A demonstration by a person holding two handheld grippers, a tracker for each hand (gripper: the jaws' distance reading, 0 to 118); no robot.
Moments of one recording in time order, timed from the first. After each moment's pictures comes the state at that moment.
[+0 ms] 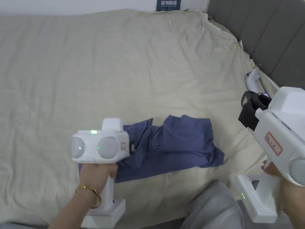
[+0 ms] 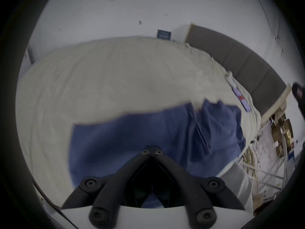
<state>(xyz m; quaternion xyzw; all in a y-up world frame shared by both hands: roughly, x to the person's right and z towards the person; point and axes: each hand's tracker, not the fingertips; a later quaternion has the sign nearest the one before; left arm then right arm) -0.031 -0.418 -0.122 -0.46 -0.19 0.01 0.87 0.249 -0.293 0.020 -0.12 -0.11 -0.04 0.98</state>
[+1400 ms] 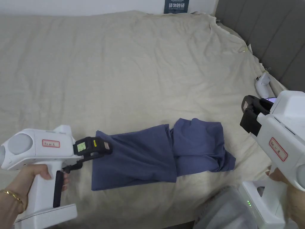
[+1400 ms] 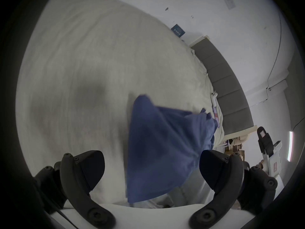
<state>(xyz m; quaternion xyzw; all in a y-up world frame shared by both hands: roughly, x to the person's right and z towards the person) -0.202 -0.424 -0.165 -0.53 -0.25 0.25 0.77 0.221 -0.292 0.008 -0.14 -0.09 -0.03 0.99</state>
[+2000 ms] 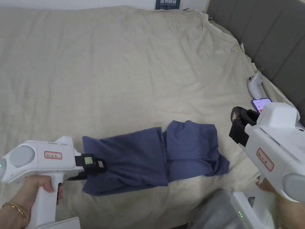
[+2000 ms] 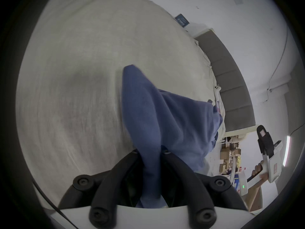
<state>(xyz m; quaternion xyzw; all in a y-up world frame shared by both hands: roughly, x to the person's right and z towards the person) -0.181 -0.445 -0.173 -0.56 -0.25 0.27 0.74 0.219 -0.308 -0.006 -0.18 -0.10 -0.02 0.98</state>
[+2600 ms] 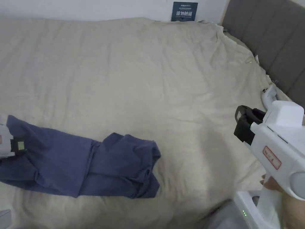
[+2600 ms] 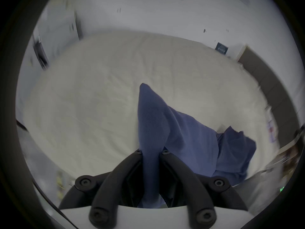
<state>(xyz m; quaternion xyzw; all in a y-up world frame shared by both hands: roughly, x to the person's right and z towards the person) -0.270 -0.315 -0.140 -0.46 0.05 0.00 0.89 0.217 -0.294 -0.019 -0.16 -0.06 -0.03 0.98</state>
